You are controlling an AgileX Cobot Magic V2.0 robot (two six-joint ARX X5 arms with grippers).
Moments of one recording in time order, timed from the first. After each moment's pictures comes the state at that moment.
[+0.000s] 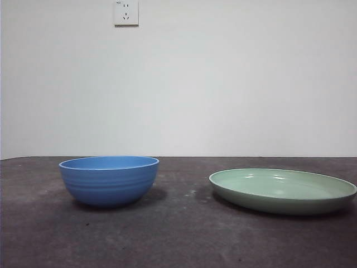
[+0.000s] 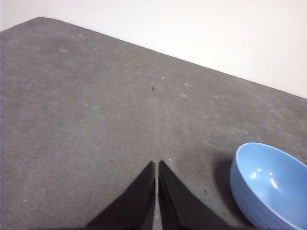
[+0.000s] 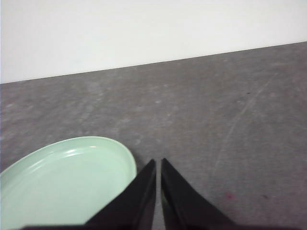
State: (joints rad) left arm 0.01 0.01 0.04 -0.18 0.11 -0.30; right arm 0.01 0.01 0.02 -0.11 -0.08 0.21
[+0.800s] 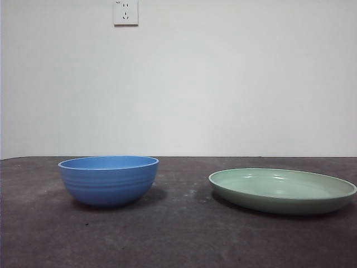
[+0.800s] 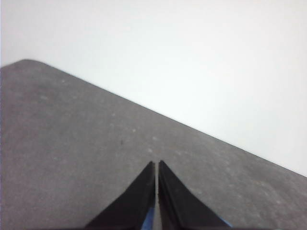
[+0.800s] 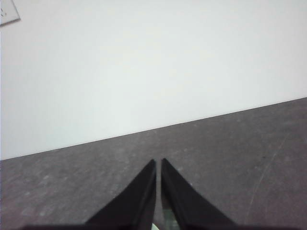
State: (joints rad) left arm 0.01 0.05 0.28 -0.22 0.11 -0.46; right arm 0.01 0.05 0.23 -0.08 -0.07 0.30
